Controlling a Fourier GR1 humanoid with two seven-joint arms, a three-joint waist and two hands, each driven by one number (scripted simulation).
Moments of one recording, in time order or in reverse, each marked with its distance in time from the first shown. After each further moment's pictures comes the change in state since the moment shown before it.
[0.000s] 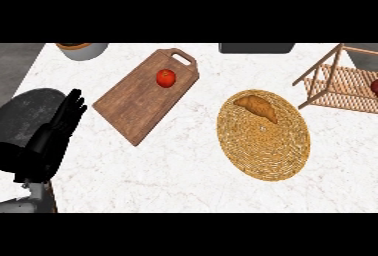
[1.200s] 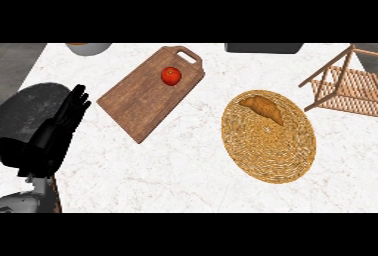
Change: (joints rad) left arm -0.033 0.008 -0.017 0.016 0.009 0.001 -0.006; right arm 0.315 0.182 0.367 -0.042 0.282 -0.121 -0.238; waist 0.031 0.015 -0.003
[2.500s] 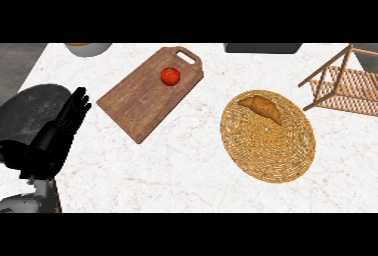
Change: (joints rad) left arm 0.014 0.011 -0.020 0.006 0.008 0.019 -0.012; right arm 0.007 0.128 -0.151 -0.481 -0.301 0.030 0.064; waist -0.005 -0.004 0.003
